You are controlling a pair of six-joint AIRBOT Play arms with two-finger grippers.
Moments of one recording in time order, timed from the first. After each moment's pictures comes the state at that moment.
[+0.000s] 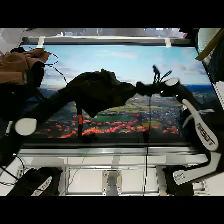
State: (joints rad) left arm -0.32 -0.69 0.72 0.92 -0.35 -1.56; right arm 0.05 -1.57 1.27 -0.63 0.89 1.16
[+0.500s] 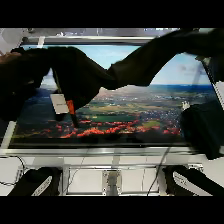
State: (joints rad) left arm -0.28 -0.69 1.29 1.06 -0.76 -1.55; right arm 0.04 -1.09 1.76 -0.83 1.14 1.18
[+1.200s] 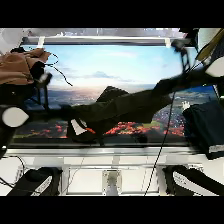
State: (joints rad) left arm -0.28 -0.74 0.83 1.22 -1.11 -1.63; right arm 0.04 -1.18 1.31 -1.10 1.38 1.26
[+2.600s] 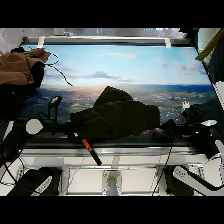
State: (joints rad) left arm -0.28 -0.74 0.62 1.25 -1.09 -1.70; right arm -0.54 -1.15 0.46 -0.78 1.12 1.12
